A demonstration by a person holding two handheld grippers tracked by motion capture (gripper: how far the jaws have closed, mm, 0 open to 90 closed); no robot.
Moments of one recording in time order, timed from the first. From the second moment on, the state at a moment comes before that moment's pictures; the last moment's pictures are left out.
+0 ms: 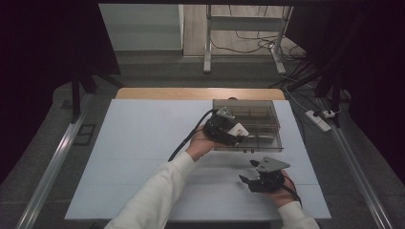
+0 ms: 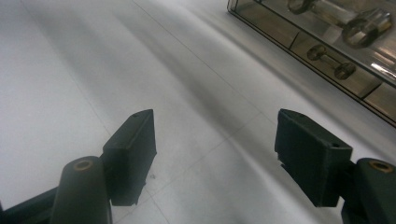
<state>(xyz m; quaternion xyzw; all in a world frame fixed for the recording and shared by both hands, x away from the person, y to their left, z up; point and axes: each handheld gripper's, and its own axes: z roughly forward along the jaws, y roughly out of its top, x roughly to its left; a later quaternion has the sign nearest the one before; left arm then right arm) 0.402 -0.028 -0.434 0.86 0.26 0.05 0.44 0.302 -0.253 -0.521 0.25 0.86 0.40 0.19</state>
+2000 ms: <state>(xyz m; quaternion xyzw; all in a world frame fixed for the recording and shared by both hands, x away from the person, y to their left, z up) 0.427 -0.115 -0.430 0.87 0.23 0.02 0.43 0.298 -0.253 -0.523 0.25 0.86 0.40 0.19</state>
